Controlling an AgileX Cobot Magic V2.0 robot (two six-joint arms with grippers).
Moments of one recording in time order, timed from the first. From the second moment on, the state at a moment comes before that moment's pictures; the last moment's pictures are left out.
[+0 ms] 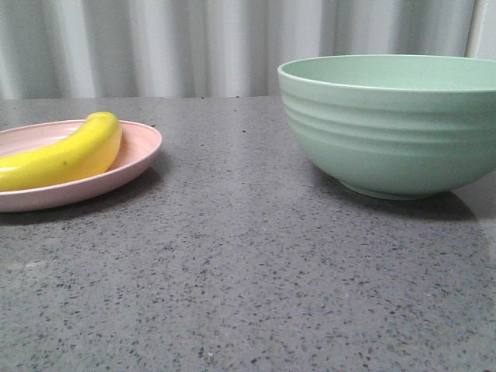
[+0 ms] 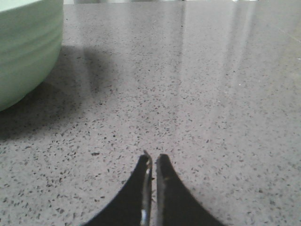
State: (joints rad) left arm 0.02 -0.01 0.00 -0.05 0.32 -0.01; right arm -0.14 -0.01 0.01 -0.05 0.31 0.02
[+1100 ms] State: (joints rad) left arm 0.02 -0.01 0.00 0.01 0.32 0.00; right arm -0.14 -0.01 0.01 -0.05 0.31 0.02
